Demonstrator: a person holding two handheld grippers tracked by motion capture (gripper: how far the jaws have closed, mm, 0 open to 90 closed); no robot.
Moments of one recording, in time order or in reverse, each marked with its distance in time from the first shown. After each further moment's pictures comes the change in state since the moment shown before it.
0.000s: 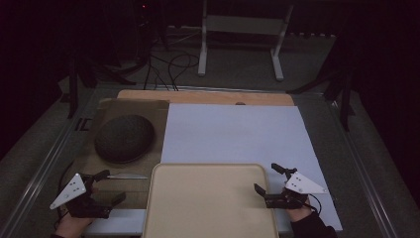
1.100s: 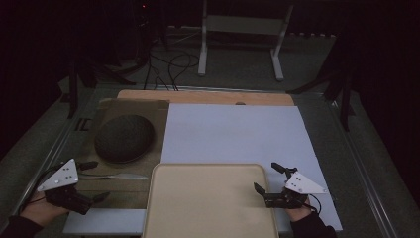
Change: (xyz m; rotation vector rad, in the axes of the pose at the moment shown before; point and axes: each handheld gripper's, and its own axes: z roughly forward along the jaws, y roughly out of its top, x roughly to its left) left arm 0.022 0.065 -0.021 0.369 -0.075 0.285; right arm 0.001 0.003 0.000 -0.006 -0.014 -0.015
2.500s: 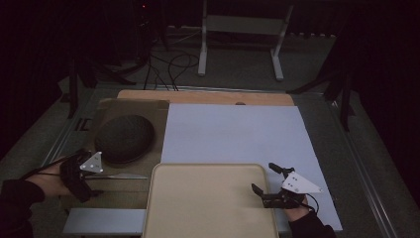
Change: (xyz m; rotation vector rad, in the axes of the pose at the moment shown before) left arm 0.042 0.011 0.044 0.606 -0.091 0.216; right arm 0.003 -0.001 0.006 0.018 0.015 -0.008
